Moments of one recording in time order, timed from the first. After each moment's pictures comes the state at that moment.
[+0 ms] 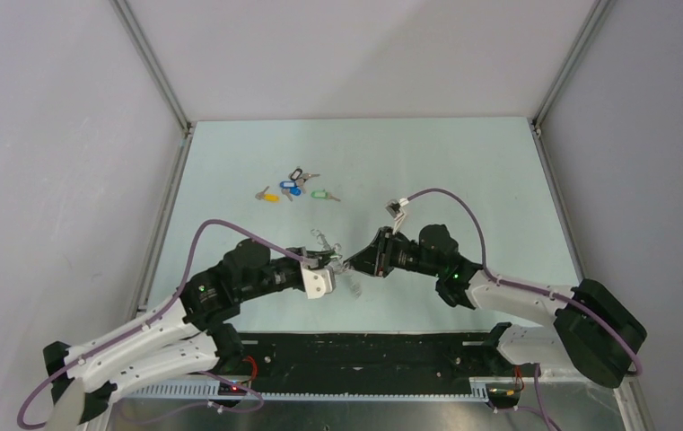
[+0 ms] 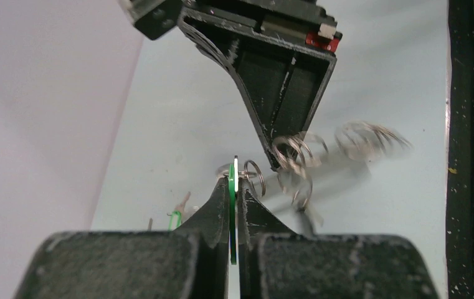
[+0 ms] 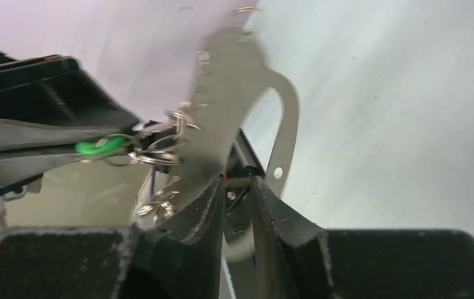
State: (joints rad) left arm -1.00 0.69 0.68 -0.27 0.14 0.68; right arm 0.84 1.23 0.49 0.65 -0.44 0.90
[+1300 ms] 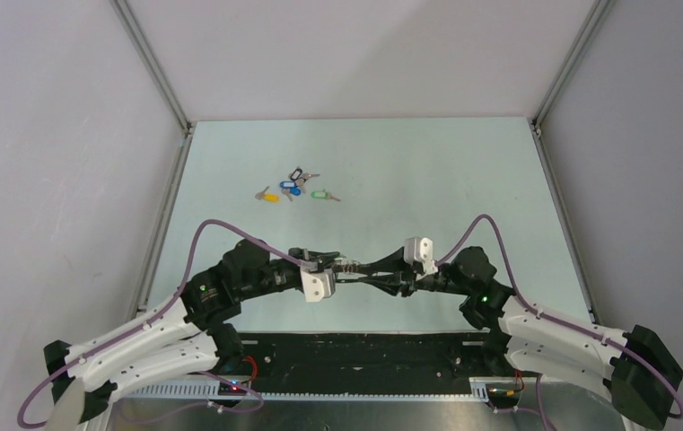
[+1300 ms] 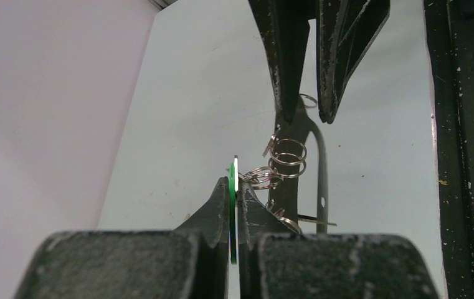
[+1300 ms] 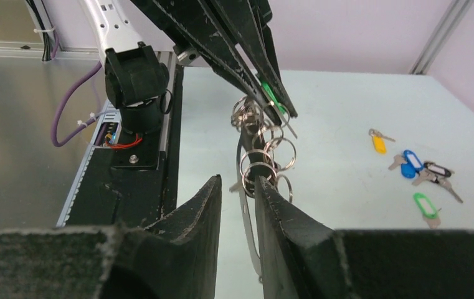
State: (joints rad) left arm -1.00 0.69 0.68 -0.22 0.20 0.69; right arm 0.89 0.85 0.36 0.64 -0.58 -0.03
